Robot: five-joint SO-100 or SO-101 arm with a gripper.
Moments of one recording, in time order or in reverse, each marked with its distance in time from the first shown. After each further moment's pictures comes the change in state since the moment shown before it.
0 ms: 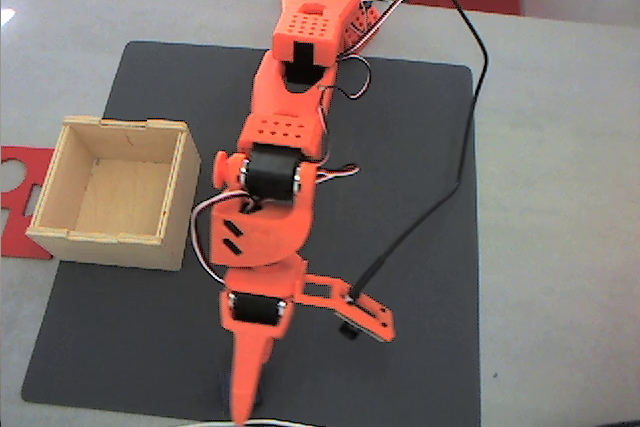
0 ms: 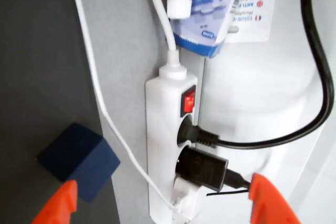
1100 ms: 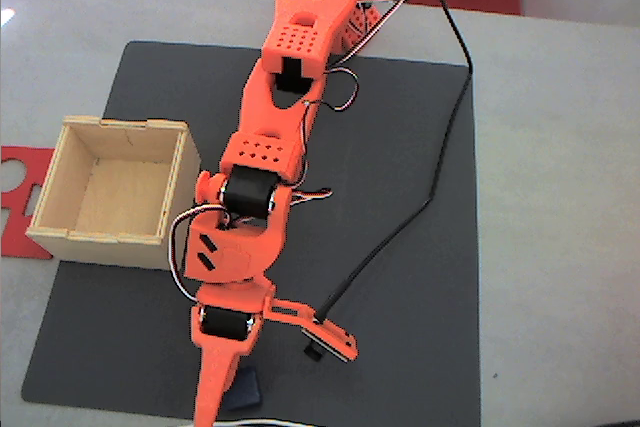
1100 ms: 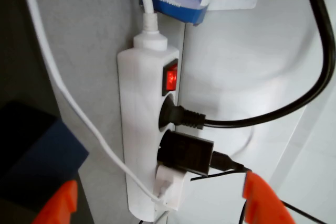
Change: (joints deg) arm 4.2 -6.5 0.0 -14.9 -3.3
